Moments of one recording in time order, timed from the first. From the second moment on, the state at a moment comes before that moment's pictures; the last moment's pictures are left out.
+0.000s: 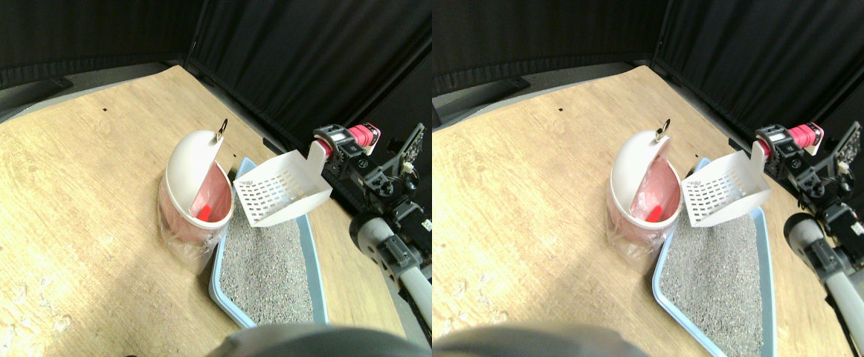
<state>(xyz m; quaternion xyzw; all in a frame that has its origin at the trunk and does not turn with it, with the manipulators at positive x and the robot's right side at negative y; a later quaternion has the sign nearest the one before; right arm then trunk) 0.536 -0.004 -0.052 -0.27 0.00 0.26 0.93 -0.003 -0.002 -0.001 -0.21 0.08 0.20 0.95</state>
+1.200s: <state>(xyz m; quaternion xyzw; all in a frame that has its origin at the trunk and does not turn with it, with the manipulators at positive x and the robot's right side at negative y) 0.530 -0.117 -0.077 -0.07 -0.05 0.11 0.99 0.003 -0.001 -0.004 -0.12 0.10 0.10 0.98</state>
